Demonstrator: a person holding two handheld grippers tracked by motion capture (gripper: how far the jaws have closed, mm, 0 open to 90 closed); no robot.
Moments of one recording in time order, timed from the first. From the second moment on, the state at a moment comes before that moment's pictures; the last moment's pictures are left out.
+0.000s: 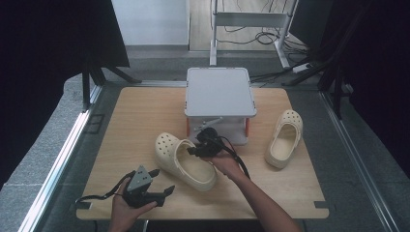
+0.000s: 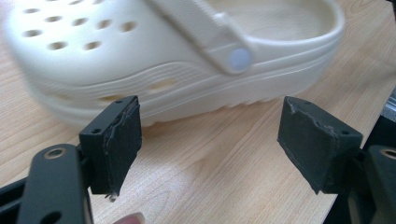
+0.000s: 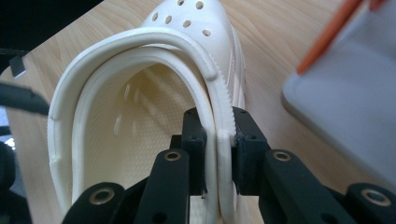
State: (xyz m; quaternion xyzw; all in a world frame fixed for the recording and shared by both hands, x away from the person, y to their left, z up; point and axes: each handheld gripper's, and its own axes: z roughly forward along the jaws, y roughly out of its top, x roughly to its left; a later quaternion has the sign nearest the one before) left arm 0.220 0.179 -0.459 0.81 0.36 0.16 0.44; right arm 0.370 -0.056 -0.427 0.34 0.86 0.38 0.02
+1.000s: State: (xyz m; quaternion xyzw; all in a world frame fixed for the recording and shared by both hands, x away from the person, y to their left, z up) left arm 0.228 0.174 -0.465 0.82 0.35 0.15 0.43; right arm 0.300 -0.156 -0.471 0.44 0.80 0.40 0.06
